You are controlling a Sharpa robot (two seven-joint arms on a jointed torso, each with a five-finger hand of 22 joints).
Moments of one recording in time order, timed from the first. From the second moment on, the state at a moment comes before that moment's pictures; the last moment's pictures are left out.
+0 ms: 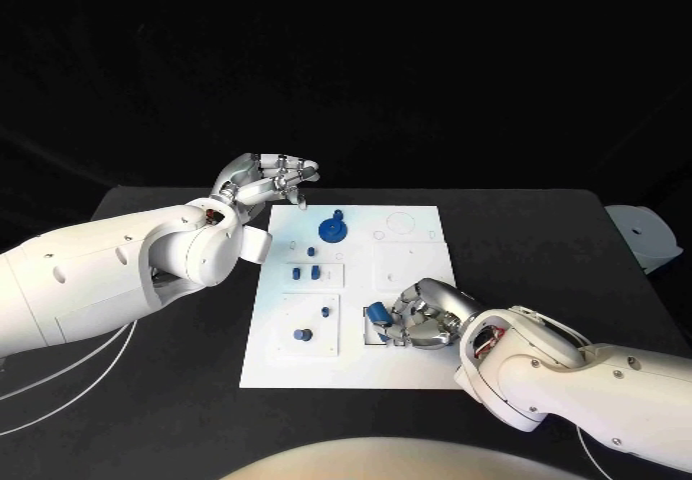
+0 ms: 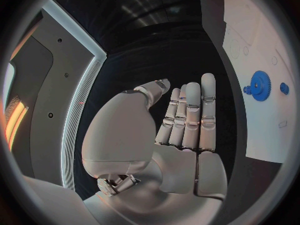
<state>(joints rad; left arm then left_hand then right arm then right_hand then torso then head) 1.20 -0.90 -0.03 1.54 -0.11 -0.34 0.38 1.33 -0.19 0.53 0.06 0.23 0.93 0.20 0.23 0.26 1.04 0.13 0.27 0.11 1.03 0.06 1.19 0.41 0.17 0.99 0.14 0.87 0.60 1.03 -0.86 -0.14 1.89 -1.27 -0.51 -0.49 1.11 -0.14 0.28 0.29 0.24 0.99 0.10 0.43 0.61 1.46 -0.01 1.37 1.31 1.46 -0.07 1.53 1.31 0.02 1.47 0.04 1.55 1.31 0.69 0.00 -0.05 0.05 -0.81</state>
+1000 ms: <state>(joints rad) 1.20 -0.90 -0.03 1.54 -0.12 -0.34 0.38 1.34 -0.19 0.53 0.06 0.23 0.93 0.20 0.23 0.26 1.04 0.13 0.27 0.11 1.03 0.06 1.19 0.41 0.17 0.99 0.14 0.87 0.60 1.03 -0.89 -0.14 1.90 -1.30 -0.53 -0.46 1.26 -0.04 -0.09 0.28 0.15 1.00 0.06 0.48 0.63 1.46 -0.02 1.36 1.31 1.47 -0.08 1.53 1.31 0.02 1.47 0.04 1.53 1.31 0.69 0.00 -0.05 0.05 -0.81</state>
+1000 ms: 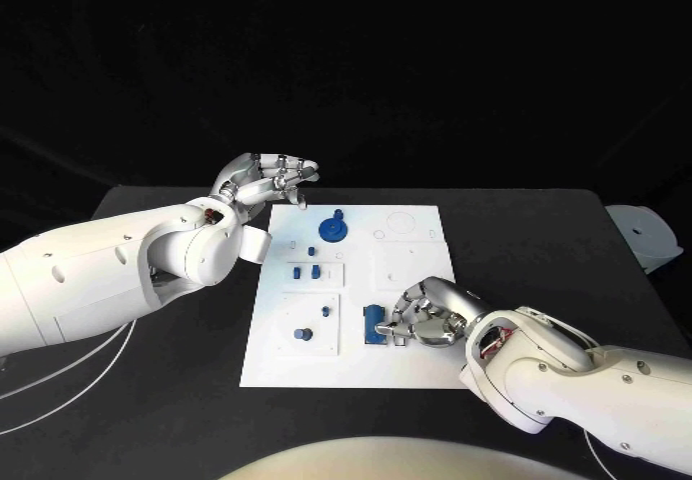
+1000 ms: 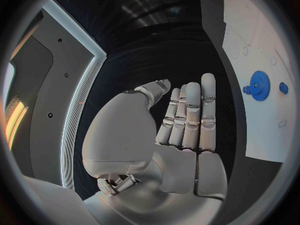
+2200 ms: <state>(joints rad) 1.20 -0.90 -0.03 1.54 -0.12 -0.34 0.38 1.34 -0.19 0.53 0.05 0.23 0.93 0.20 0.23 0.26 1.03 0.13 0.27 0.11 1.03 0.05 1.20 0.41 0.17 0.99 0.14 0.87 0.60 1.02 -0.87 -0.14 1.88 -1.36 -0.50 -0.45 1.36 -0.02 -0.09 0.28 0.12 1.01 0.05 0.48 0.62 1.46 -0.02 1.40 1.31 1.46 -0.08 1.54 1.31 0.02 1.47 0.03 1.56 1.31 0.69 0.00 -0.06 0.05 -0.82</state>
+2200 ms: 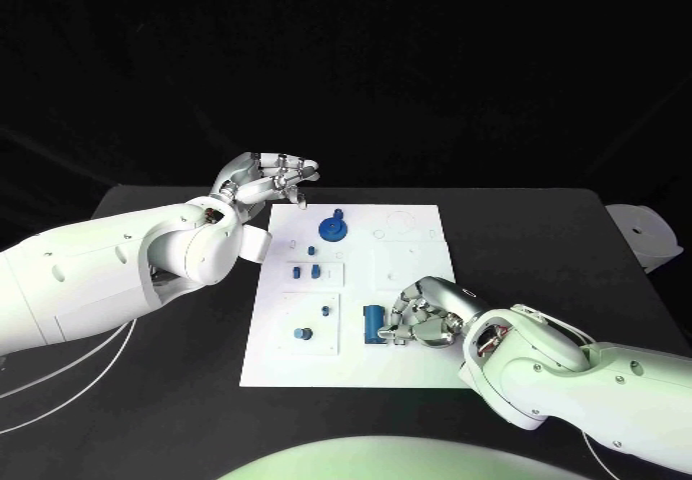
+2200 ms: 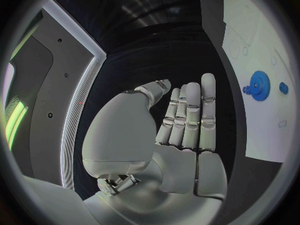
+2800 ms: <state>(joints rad) 1.20 -0.91 -0.03 1.54 -0.12 -0.34 0.38 1.34 -0.19 0.53 0.05 0.23 0.93 0.20 0.23 0.26 1.03 0.13 0.27 0.11 1.03 0.05 1.20 0.41 0.17 0.99 0.14 0.87 0.60 1.07 -1.06 -0.14 1.92 -1.35 -0.56 -0.40 1.38 -0.02 -0.09 0.29 0.15 0.95 0.09 0.40 0.57 1.47 0.00 1.36 1.39 1.47 -0.06 1.54 1.31 0.02 1.47 0.04 1.55 1.31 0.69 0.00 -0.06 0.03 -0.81</state>
